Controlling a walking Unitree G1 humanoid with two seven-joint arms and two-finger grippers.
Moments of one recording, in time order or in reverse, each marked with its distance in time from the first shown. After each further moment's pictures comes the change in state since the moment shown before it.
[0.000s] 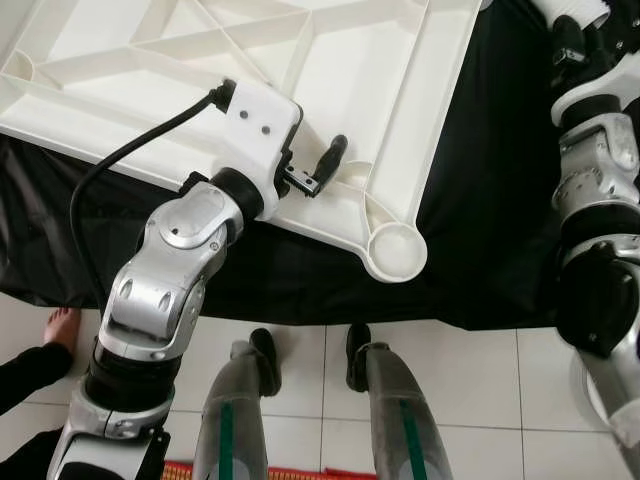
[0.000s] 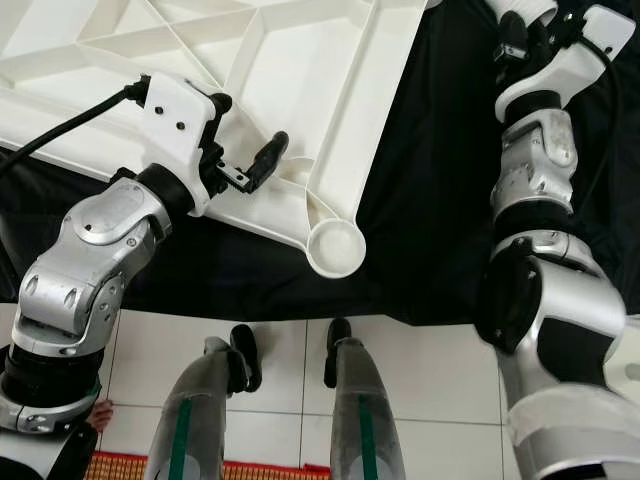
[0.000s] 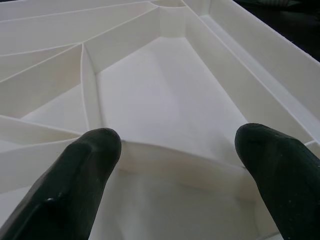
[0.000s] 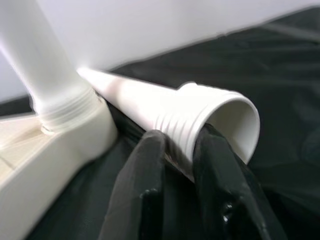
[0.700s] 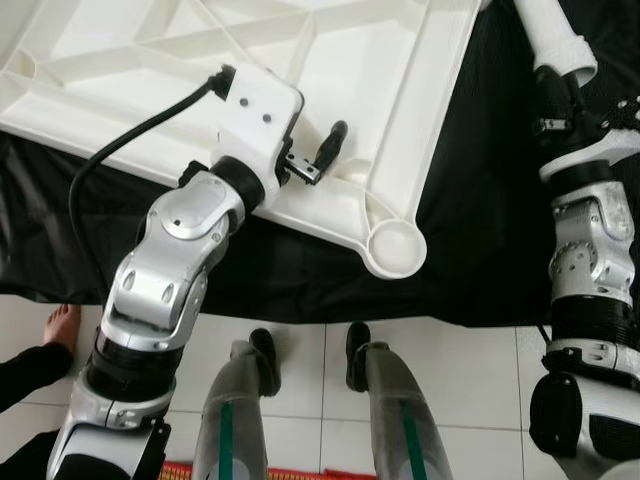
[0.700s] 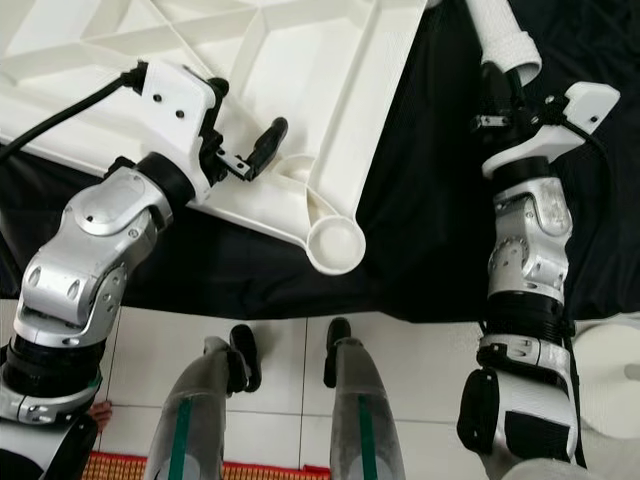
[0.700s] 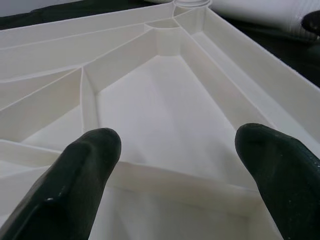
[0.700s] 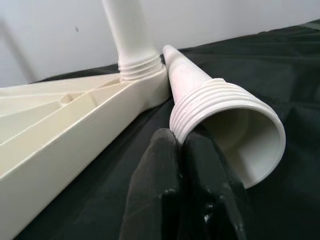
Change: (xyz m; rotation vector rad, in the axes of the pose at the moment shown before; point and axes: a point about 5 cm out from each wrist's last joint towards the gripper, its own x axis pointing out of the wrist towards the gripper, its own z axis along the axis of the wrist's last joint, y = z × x) left arm 0.006 0.002 0.005 0.028 -0.032 -0.001; right arm -0.070 0.015 -0.006 -0.042 0.031 0.184
